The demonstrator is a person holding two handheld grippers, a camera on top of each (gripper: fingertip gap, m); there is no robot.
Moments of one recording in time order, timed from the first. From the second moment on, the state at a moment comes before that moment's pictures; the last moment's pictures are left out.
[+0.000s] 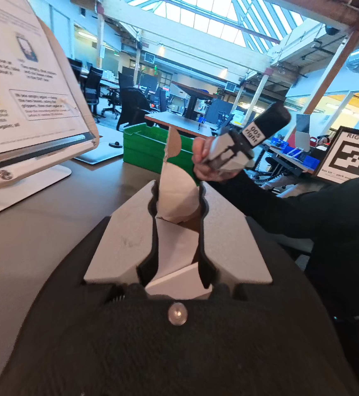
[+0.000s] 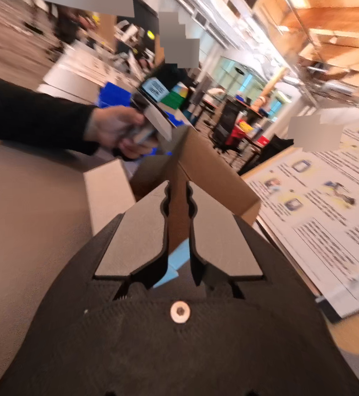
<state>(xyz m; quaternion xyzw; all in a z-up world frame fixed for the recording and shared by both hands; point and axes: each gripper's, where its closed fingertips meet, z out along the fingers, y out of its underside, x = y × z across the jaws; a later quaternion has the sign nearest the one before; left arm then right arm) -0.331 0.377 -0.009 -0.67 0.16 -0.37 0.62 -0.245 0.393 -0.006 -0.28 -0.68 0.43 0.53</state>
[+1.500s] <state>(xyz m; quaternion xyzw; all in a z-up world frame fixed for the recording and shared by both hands) -0.445 0.418 -0.118 -0.85 -0.04 -0.08 0.52 -0.242 0.379 -0.072 -0.24 -0.79 0.35 0.44</state>
